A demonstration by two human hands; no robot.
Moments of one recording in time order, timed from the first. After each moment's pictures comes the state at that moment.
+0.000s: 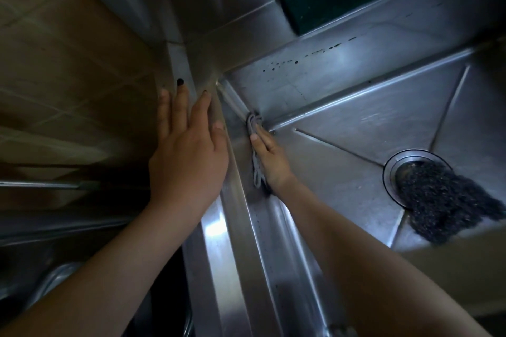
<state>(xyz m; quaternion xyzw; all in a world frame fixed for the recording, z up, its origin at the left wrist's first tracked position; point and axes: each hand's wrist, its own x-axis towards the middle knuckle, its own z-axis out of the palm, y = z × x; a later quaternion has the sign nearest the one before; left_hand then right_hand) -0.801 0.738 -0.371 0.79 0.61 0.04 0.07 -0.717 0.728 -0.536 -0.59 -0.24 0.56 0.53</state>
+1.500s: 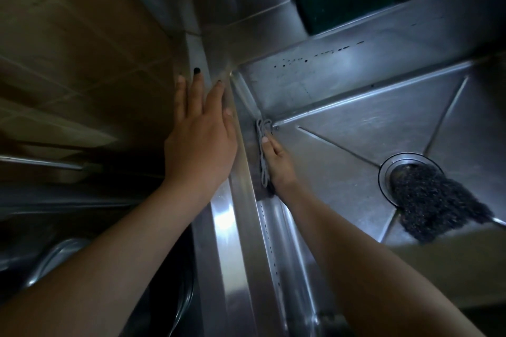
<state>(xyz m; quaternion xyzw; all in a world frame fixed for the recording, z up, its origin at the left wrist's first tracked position) -0.802 0.737 -0.372 0.79 0.61 0.05 0.06 -0.723 0.708 -0.535 -0.61 -0.18 0.56 0.52</state>
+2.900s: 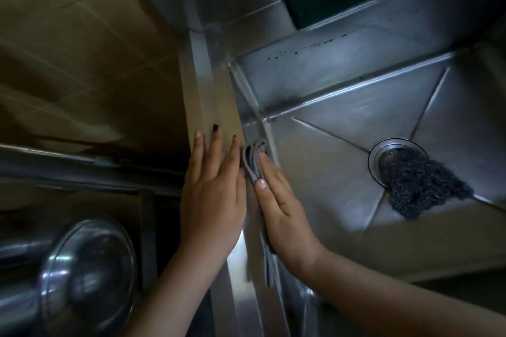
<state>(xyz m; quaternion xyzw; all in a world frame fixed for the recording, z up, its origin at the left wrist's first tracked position) -0.821 0.628 -0.363 0.82 0.56 0.07 0.11 -0.728 0.576 -0.413 -0.53 -0.35 0.57 0.52</state>
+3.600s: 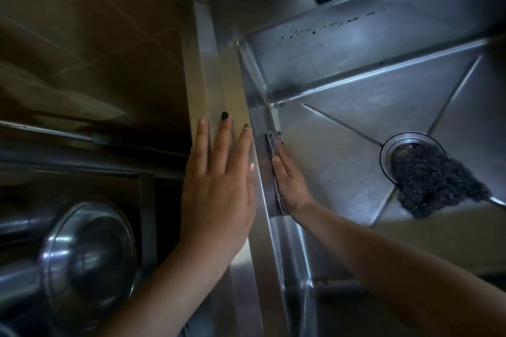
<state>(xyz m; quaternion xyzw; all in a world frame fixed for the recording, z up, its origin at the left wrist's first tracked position) -0.816 0.629 -0.359 0.83 0.55 0.01 0.04 -0.726 0.621 -0.524 -0.64 -0.33 0.55 0.43</state>
